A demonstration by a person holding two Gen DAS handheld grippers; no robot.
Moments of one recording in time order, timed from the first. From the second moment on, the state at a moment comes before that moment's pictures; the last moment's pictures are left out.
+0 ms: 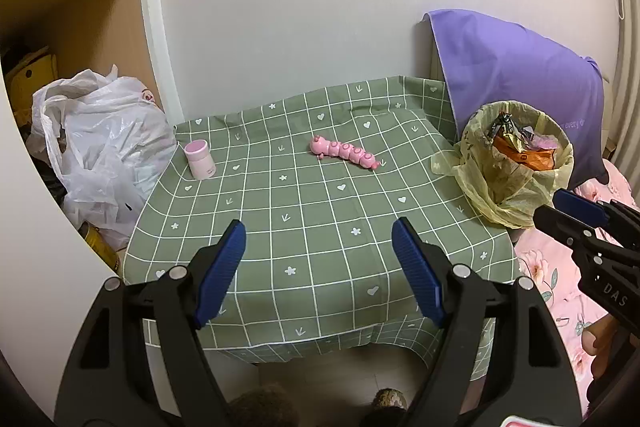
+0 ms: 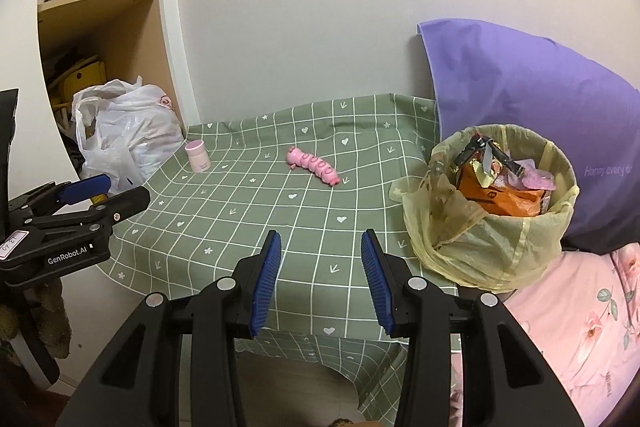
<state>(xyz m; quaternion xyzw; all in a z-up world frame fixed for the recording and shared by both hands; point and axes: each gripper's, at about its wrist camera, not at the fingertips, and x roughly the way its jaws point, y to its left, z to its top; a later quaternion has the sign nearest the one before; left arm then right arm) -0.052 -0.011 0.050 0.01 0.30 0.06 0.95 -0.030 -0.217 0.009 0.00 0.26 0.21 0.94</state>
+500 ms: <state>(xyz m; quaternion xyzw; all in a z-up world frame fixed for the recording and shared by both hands) -0.055 -0.005 0.056 0.01 0.29 0.05 0.95 -0.025 -0.214 0.012 0.01 0.26 0.21 0.94</state>
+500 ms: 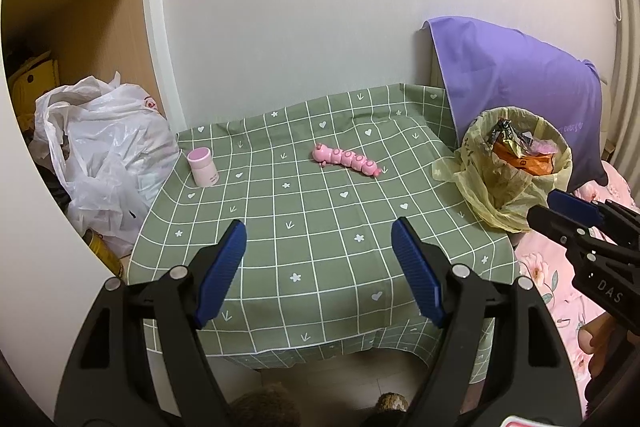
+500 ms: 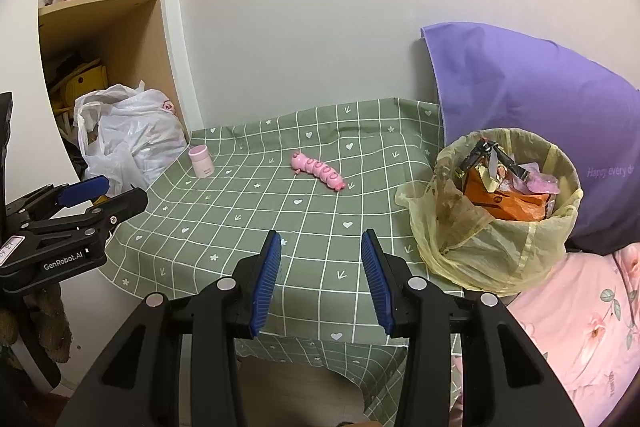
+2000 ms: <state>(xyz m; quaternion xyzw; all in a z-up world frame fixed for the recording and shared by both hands) -0.048 -0.001 0.056 0.00 0.28 0.05 0.96 -0.011 -0.216 0.012 0.00 0.26 0.21 0.94</state>
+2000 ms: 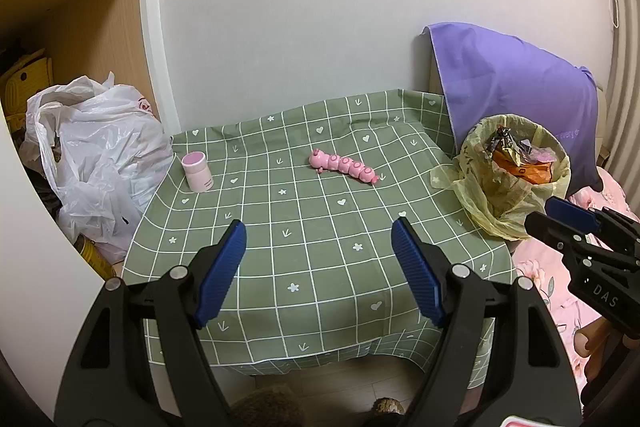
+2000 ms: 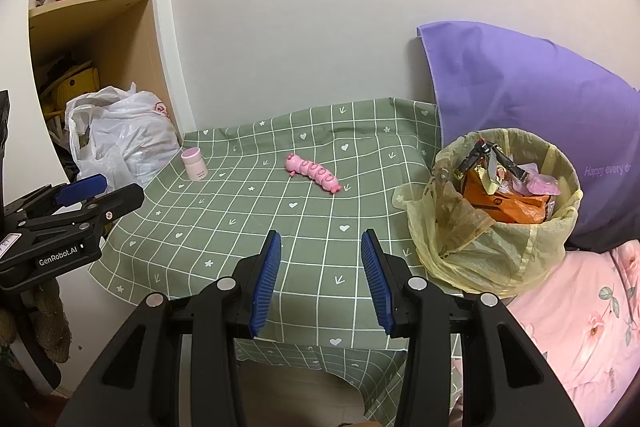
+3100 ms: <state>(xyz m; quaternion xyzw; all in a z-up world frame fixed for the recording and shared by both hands) -0.047 0.000 0.050 -0.01 0.30 0.04 0.95 -0.010 -0.226 0.012 0.00 0.26 0.20 0.94</state>
